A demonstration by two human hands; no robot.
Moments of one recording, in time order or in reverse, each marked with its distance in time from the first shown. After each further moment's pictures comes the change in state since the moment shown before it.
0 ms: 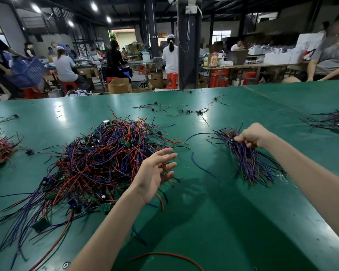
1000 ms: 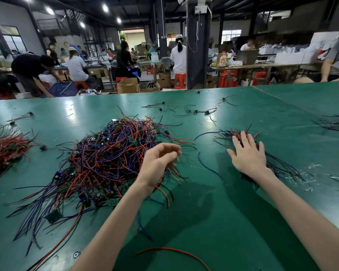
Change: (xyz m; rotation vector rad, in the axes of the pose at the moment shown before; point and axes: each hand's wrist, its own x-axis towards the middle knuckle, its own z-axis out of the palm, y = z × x) left_hand -0.004 0.010 0.003 0.394 0.101 0.328; right_hand -0.030 0.050 0.063 -0.905 0.288 -0.430
